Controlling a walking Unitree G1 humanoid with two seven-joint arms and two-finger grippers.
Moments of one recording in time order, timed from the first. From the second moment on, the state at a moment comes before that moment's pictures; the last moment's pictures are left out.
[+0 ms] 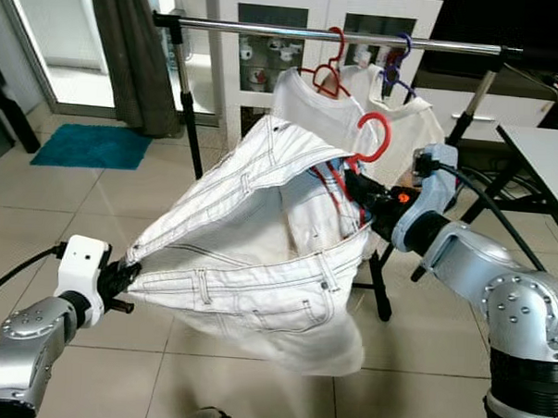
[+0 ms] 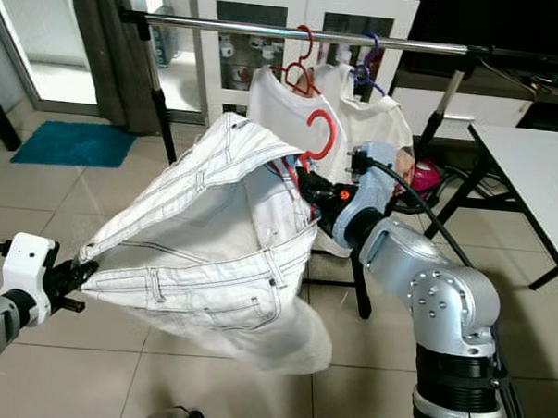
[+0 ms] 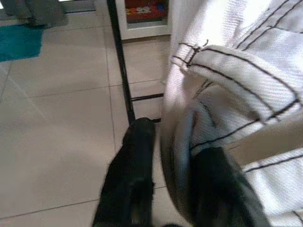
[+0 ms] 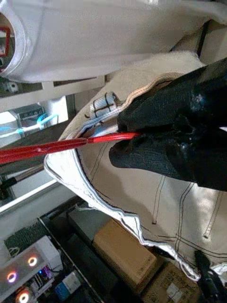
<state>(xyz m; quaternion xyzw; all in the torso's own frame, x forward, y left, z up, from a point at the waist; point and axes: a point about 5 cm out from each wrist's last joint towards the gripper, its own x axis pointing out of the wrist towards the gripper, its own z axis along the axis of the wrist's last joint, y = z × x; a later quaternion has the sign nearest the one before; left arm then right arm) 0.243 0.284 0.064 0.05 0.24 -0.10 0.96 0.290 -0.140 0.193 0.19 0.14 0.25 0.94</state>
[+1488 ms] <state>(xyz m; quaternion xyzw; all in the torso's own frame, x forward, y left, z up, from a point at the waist) 0.276 0.170 0.149 -0.03 0.08 -0.49 0.87 0.314 -0.142 0.183 0.17 0.15 0.21 0.95</state>
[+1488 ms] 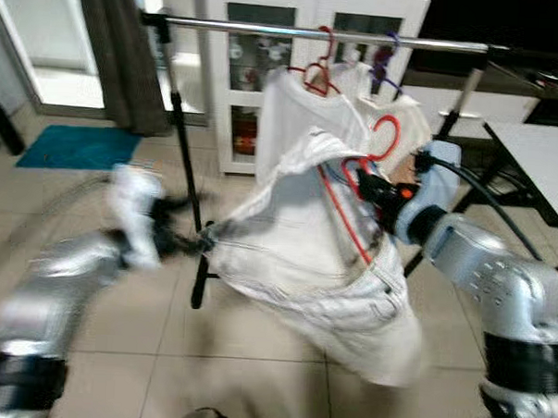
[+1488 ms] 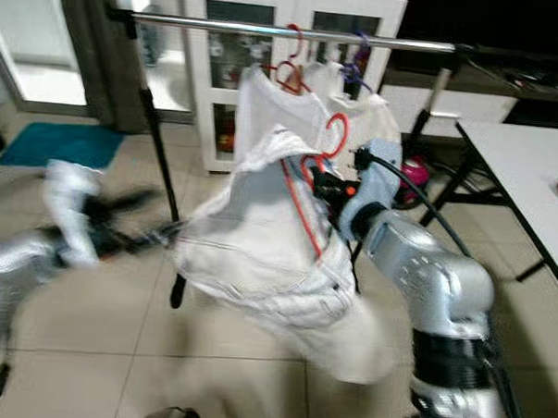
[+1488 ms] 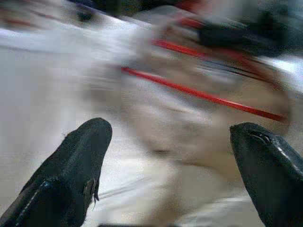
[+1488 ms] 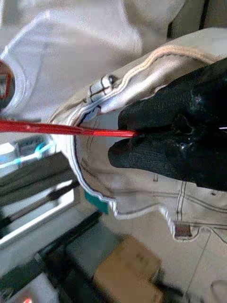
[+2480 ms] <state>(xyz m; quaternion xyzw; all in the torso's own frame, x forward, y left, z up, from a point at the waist) 0.282 0.071 0.116 0.06 0.09 -0.65 0.75 0.342 -0.107 0.184 0.18 0.12 0.27 0.94</state>
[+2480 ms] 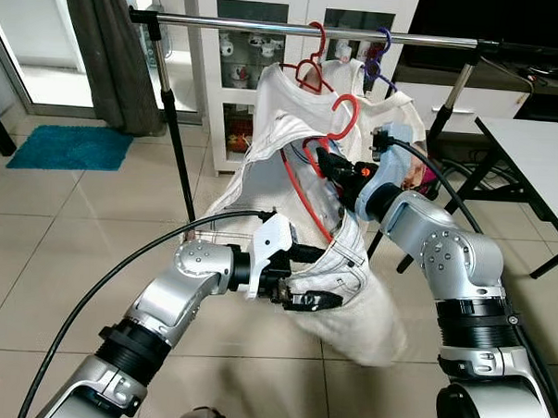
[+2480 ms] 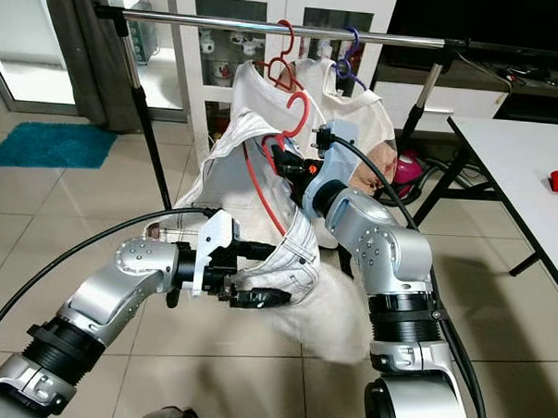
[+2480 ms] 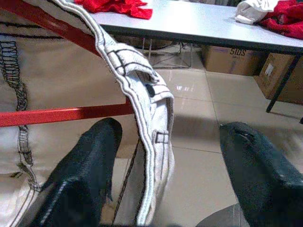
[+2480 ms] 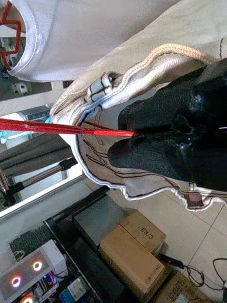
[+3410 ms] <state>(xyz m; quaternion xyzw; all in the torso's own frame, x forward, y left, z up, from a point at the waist) 0.289 0.076 0.117 0.04 0.08 -0.64 0.76 0.345 -0.102 0.190 0.19 0.10 0.28 0.94</state>
